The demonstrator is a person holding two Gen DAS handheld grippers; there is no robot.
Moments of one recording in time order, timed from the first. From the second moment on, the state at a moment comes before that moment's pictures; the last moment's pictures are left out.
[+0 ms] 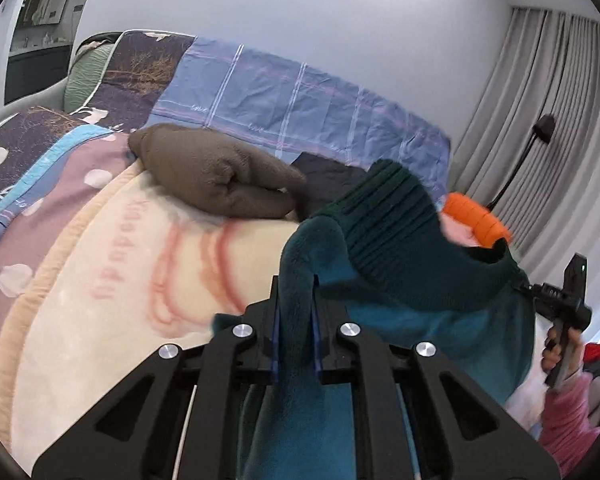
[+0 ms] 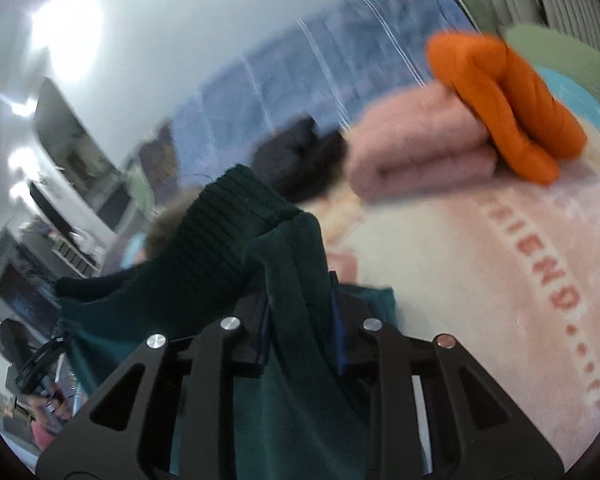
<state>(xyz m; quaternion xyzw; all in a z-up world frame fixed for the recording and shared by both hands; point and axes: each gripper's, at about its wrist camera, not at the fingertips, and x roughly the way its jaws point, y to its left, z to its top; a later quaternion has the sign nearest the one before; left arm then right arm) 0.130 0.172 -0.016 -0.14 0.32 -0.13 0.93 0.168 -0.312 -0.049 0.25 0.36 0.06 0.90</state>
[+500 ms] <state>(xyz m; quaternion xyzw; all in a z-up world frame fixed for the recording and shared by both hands) 0.137 0.175 -0.066 -0.14 0.37 -0.09 0.92 0.132 -0.285 -0.057 0.13 0.35 -0.03 0.93</state>
